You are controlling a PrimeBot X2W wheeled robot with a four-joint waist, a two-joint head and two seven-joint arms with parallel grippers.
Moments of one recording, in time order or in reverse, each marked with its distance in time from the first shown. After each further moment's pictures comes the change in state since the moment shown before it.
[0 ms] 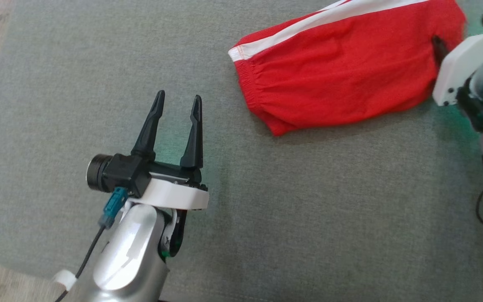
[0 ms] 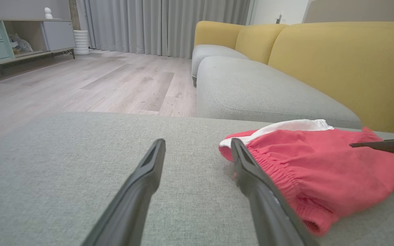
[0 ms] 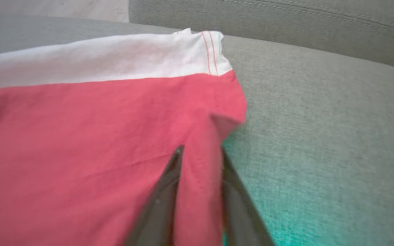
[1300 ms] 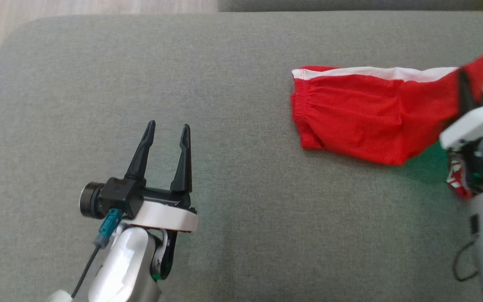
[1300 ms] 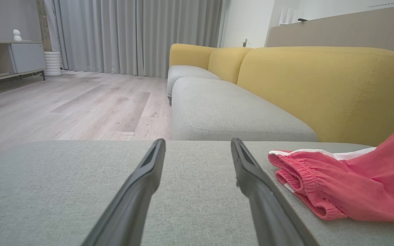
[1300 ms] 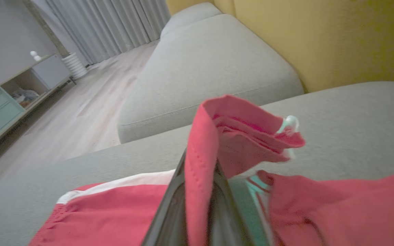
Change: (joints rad) left arm 0.093 0.000 0.061 0.030 0.046 -0.029 0.000; right arm 0.335 0.077 -0.260 -0.265 0.184 0.000 -0.254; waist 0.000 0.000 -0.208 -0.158
